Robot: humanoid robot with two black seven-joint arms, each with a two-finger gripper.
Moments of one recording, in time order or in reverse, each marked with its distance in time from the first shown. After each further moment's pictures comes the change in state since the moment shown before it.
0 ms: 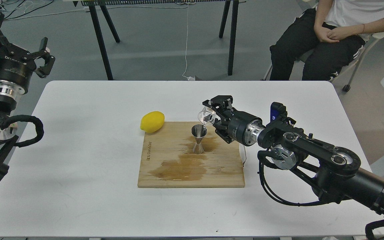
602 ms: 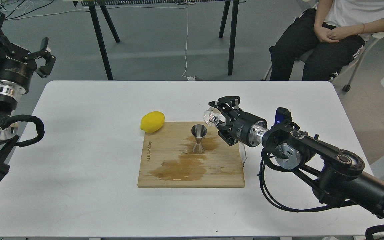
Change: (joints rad) left arm -0.002 -0.002 0.000 -0.001 0.000 0.000 0.000; right arm -0.042 0.002 0.053 -0.003 0.104 0.000 -0.019
